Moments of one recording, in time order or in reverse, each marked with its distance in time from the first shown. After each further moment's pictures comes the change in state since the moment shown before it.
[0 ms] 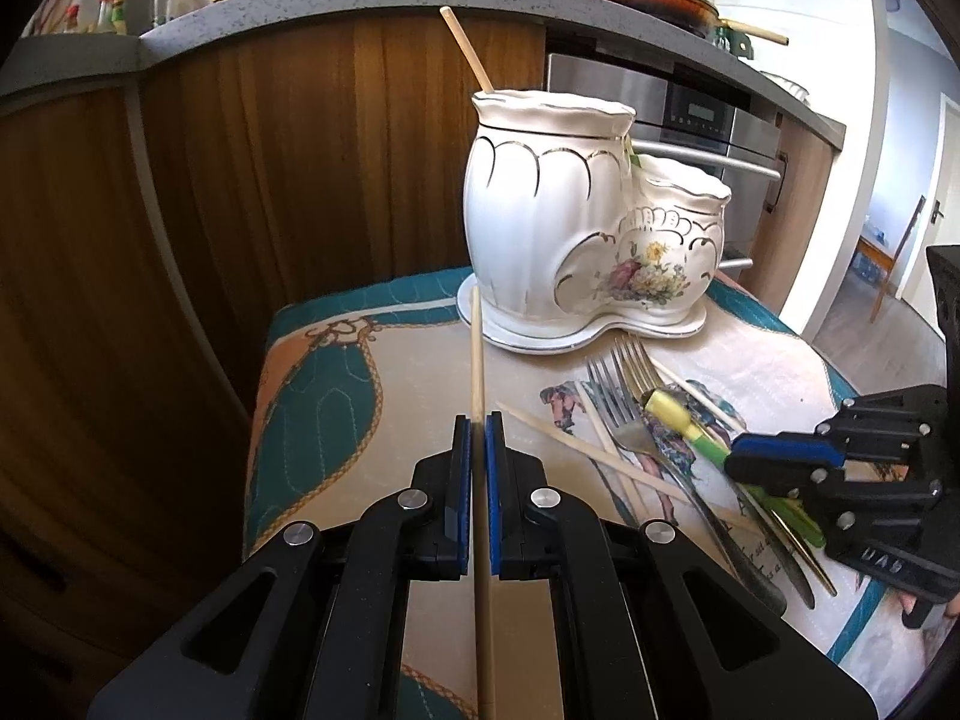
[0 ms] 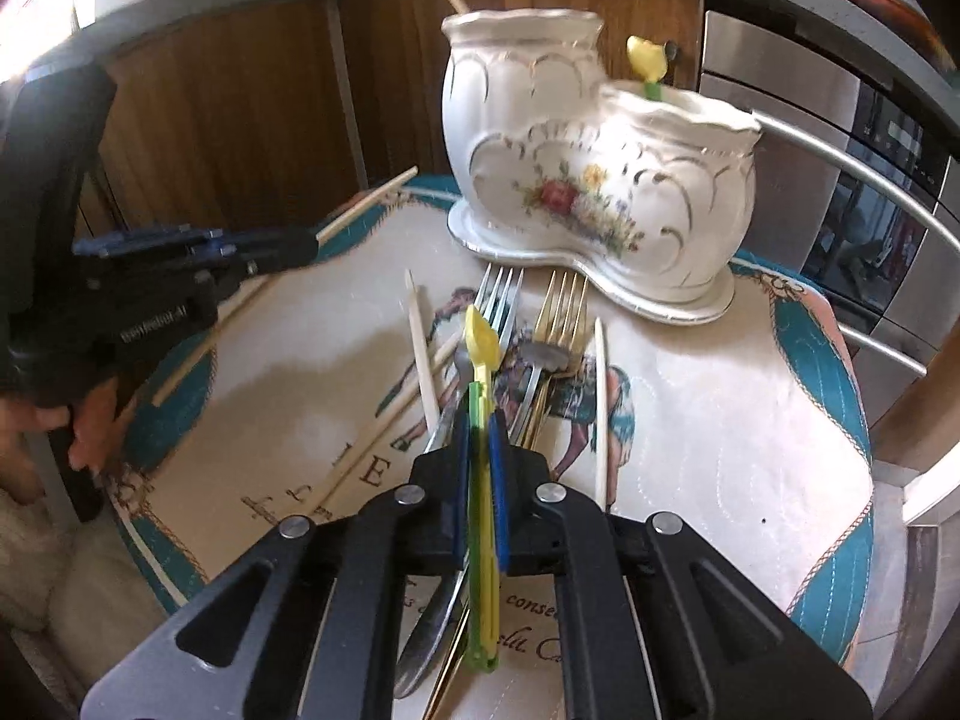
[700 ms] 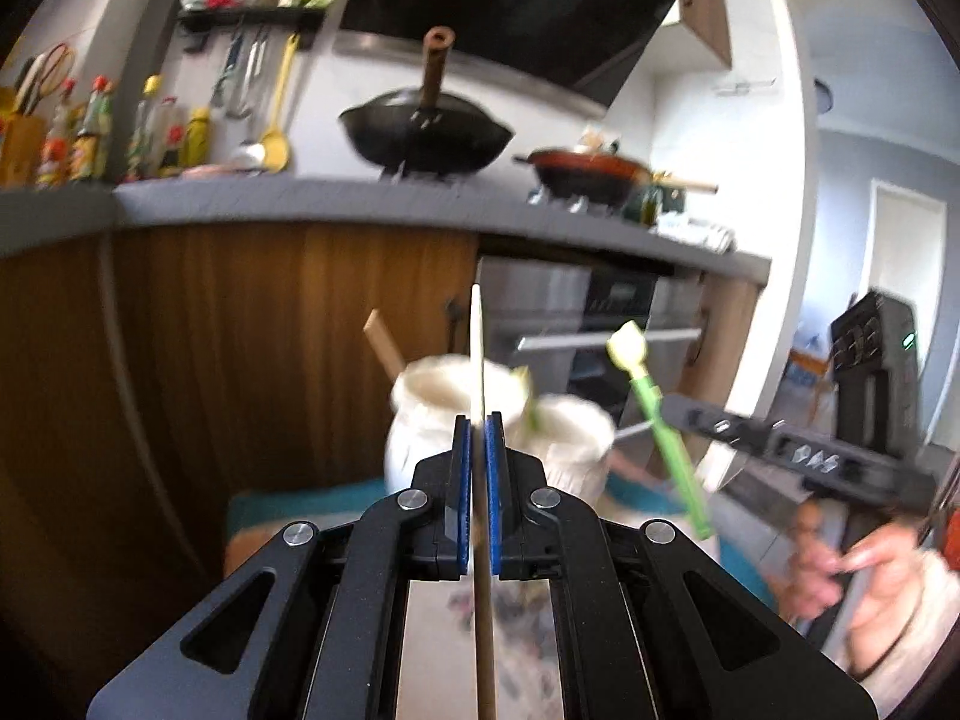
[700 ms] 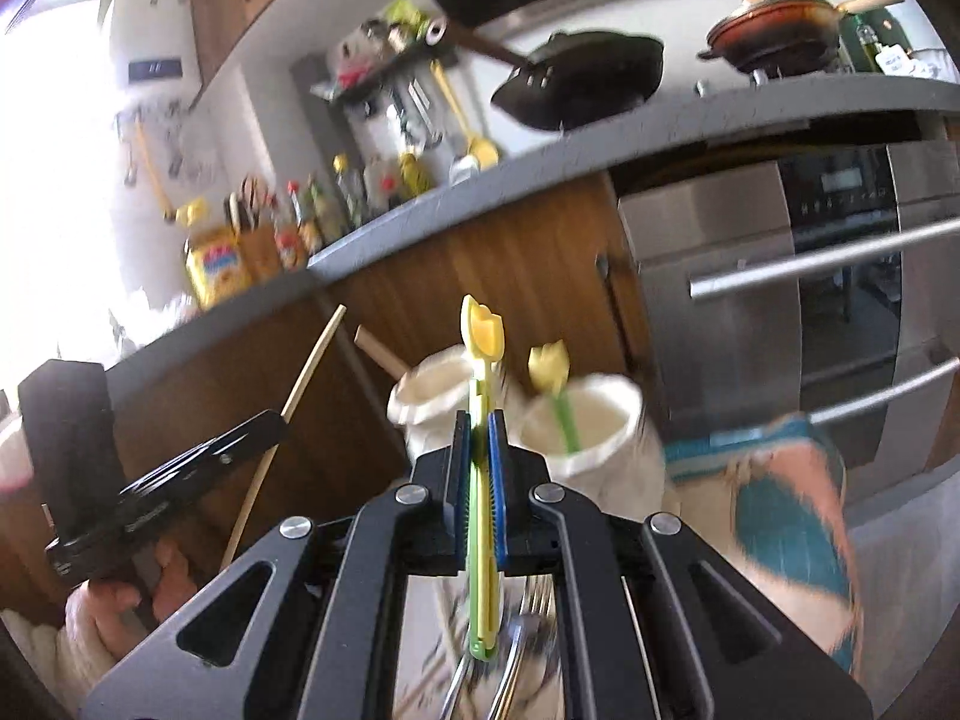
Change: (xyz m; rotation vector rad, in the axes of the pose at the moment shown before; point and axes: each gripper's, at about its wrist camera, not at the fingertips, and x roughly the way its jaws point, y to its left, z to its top) left arm -0.069 -0.010 0.084 -0.028 -0.374 -0.189; right arm -0.079 -0.087 0.071 0.287 -0.502 0.172
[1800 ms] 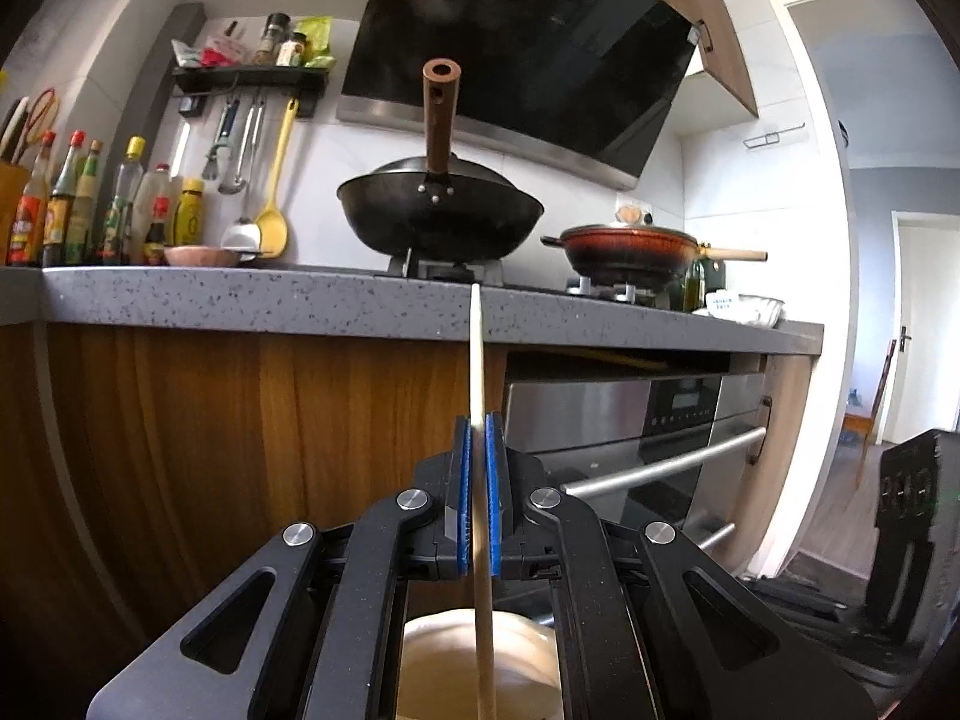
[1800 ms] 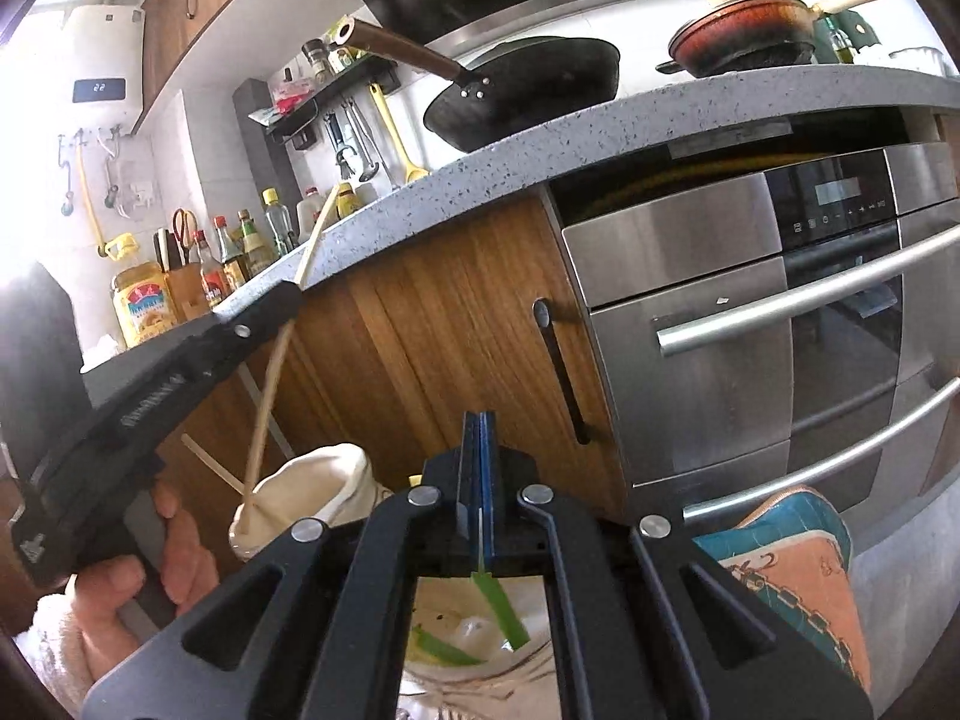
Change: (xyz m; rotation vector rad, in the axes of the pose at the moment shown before) left arm 0.127 0.003 0.046 0.029 -0.198 0.093; right arm 0.072 -0.041 0.015 0.022 -0.087 -0.112
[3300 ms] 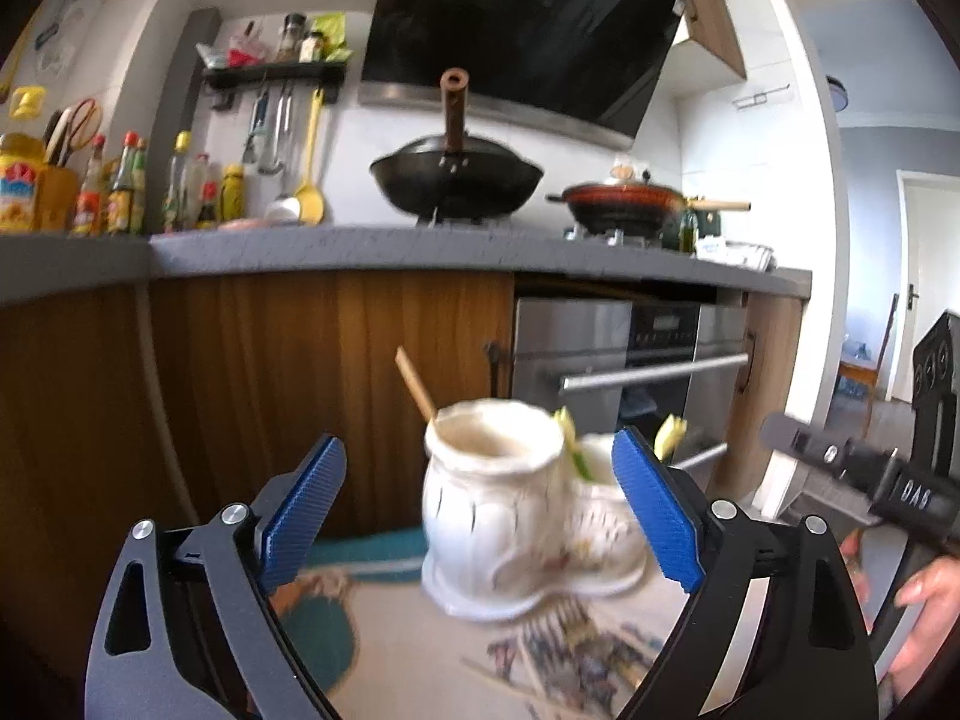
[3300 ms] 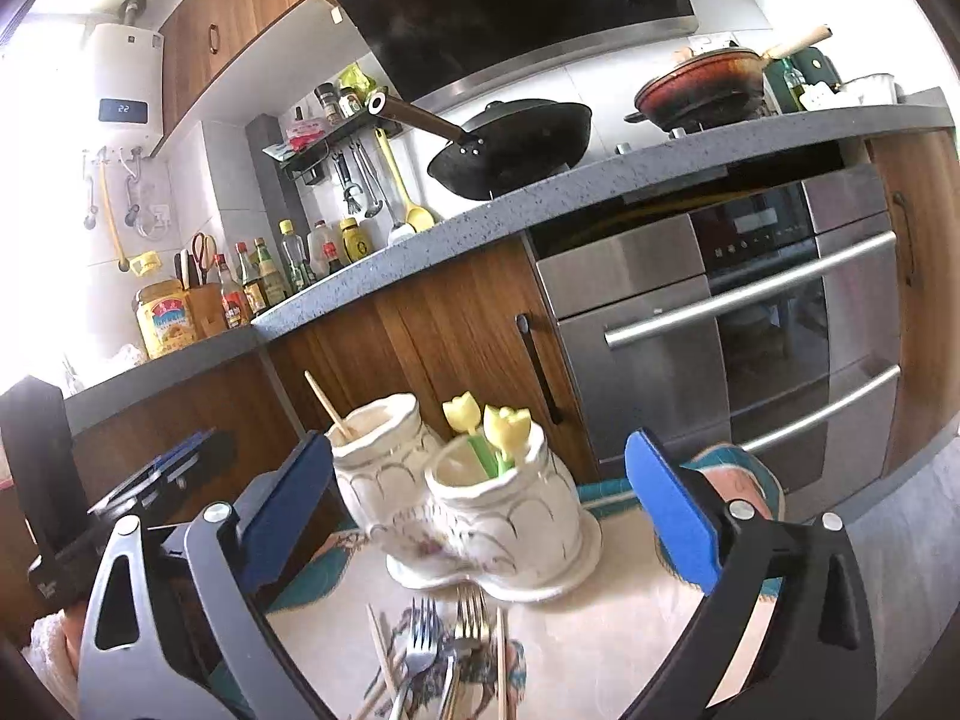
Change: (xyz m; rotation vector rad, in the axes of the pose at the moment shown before) left arm -0.136 -0.003 -0.043 0.044 0.118 0.060; right arm -0.119 0.014 -0.034 -0.005 -0.080 -0.047
